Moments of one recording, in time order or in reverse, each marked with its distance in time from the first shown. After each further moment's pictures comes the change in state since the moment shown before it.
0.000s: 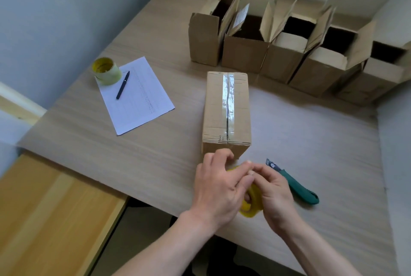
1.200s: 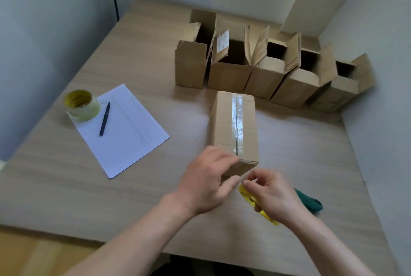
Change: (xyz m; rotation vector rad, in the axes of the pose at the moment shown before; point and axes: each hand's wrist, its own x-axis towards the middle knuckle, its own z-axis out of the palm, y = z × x) left_hand 0.084 -0.102 -0.055 -0.244 -0.197 0.379; right_hand 0.022 -0.049 0.072 -0.889 0.191 0.034
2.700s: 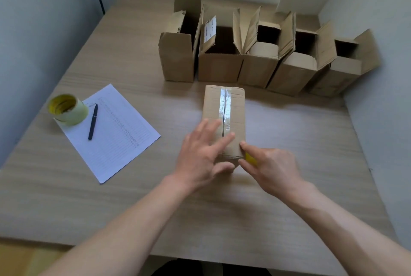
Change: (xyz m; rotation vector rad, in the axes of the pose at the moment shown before) left_hand 0.039 -0.042 0.036 0.247 -0.041 -0.034; right_hand 0.071 0.046 -0.016 -0.713 0.362 -0.569
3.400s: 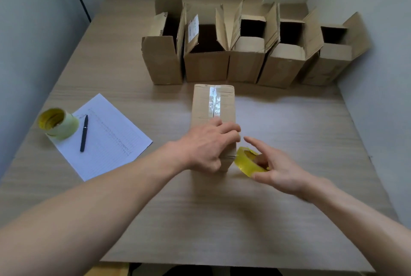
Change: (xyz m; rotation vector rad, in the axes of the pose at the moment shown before) left_hand 0.071 0.020 -0.021 0.194 -0.568 0.360; right_hand -0.013 0.042 -0.004 0.850 -0.455 0.264
